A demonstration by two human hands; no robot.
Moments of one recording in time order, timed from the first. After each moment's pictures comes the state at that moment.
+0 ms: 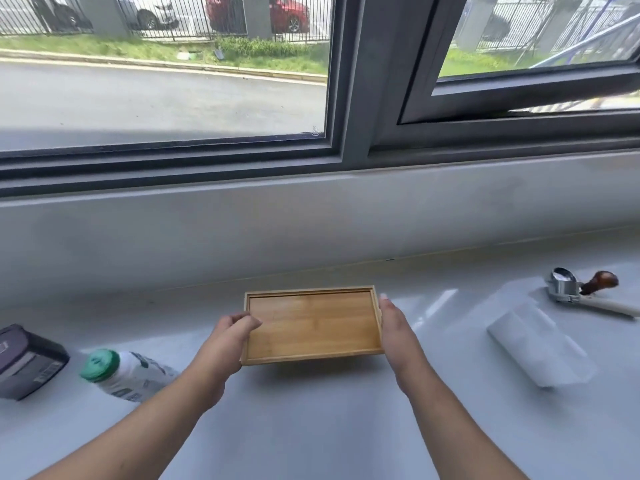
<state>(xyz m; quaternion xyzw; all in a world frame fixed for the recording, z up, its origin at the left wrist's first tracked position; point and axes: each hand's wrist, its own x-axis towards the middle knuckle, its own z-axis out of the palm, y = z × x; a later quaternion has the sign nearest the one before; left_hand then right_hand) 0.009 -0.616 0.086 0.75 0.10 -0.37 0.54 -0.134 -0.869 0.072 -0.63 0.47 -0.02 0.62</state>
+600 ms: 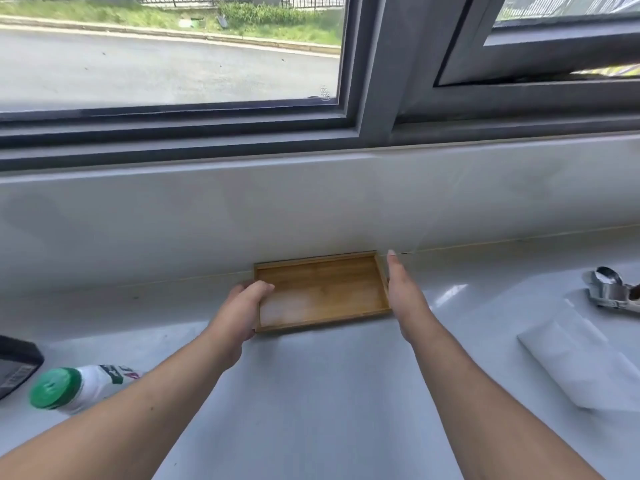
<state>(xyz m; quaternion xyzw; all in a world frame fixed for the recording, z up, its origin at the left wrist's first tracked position) 0.067 -0.670 0.041 0.75 0.10 -0.35 0.55 -0.047 -0.926 0.038 -0.62 0.50 -0.03 0.60</state>
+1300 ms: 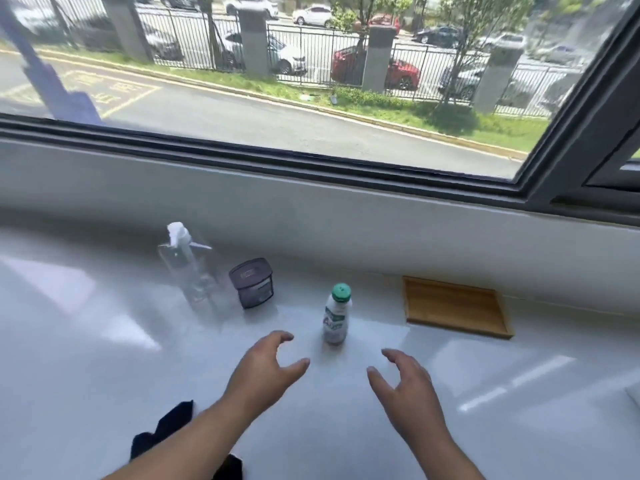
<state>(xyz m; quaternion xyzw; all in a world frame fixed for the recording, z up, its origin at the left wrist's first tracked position) -0.064 -0.285 0.113 0.90 -0.02 -0.18 0.40 -0.161 -0.543 0.104 -0.89 0.24 -0.01 0.39</state>
